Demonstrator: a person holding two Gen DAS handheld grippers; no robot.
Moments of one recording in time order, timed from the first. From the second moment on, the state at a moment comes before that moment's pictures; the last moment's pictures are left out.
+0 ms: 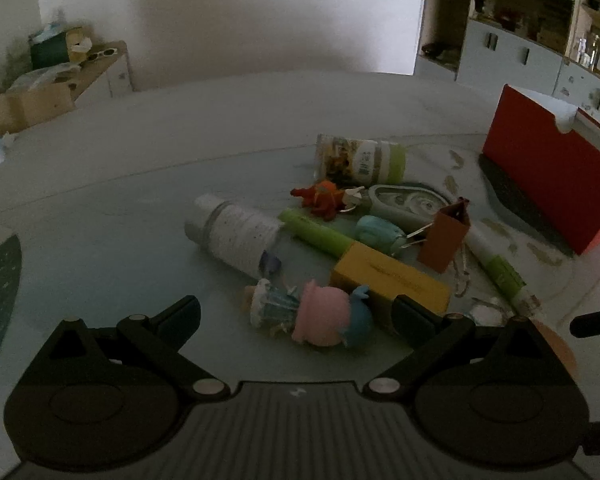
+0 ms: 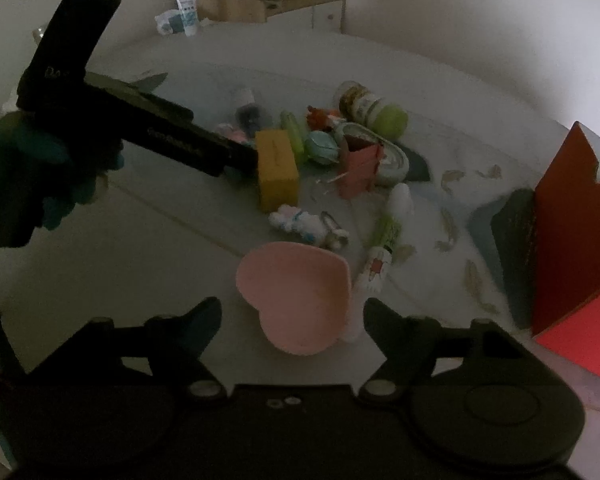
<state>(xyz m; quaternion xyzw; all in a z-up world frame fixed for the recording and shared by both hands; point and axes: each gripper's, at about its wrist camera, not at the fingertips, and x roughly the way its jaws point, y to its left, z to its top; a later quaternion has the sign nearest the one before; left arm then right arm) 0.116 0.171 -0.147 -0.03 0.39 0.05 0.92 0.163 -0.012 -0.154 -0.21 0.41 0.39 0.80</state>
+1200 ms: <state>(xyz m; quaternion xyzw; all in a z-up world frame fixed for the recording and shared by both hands) 0.098 0.151 -0.148 -0.01 0.41 0.06 0.91 0.162 -0.008 -0.146 -0.22 0.38 0.38 0.82</state>
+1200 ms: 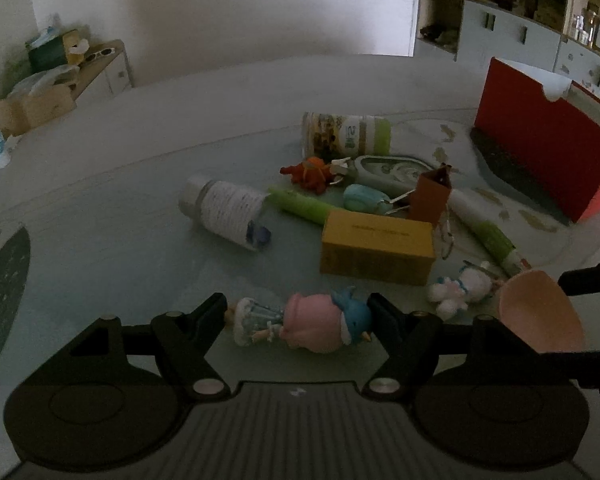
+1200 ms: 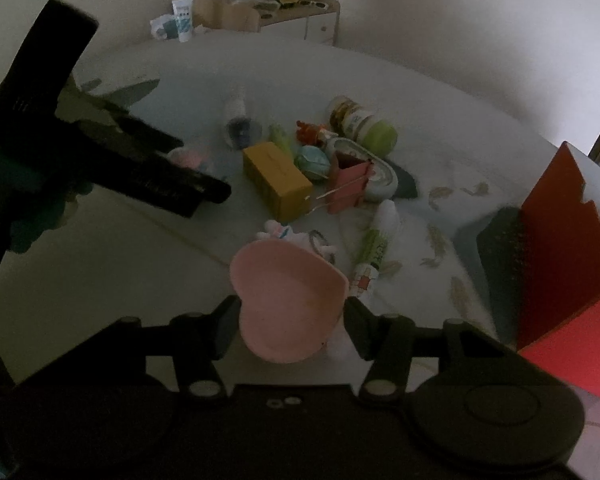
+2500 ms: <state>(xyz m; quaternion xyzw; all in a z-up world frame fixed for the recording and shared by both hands) 0.198 -0.076 -0.007 0.03 0.35 -0.01 0.94 0.277 -0.211 -0.040 -0.13 0.33 0.29 0.89</state>
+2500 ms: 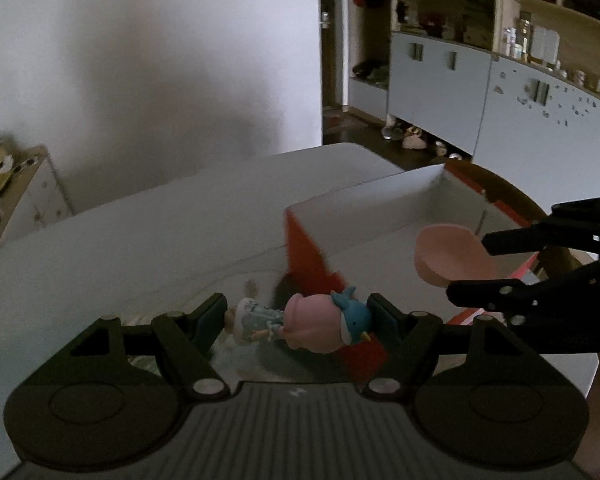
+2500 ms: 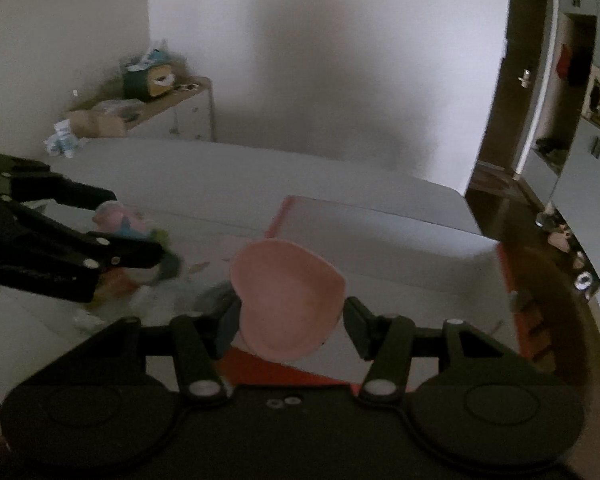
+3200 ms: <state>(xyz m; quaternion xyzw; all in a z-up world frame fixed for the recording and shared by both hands) 0.346 -0.180 -0.053 0.06 0.41 -0.01 0.91 0.373 -0.282 -0.079 -0.16 0.38 0.28 0.87</state>
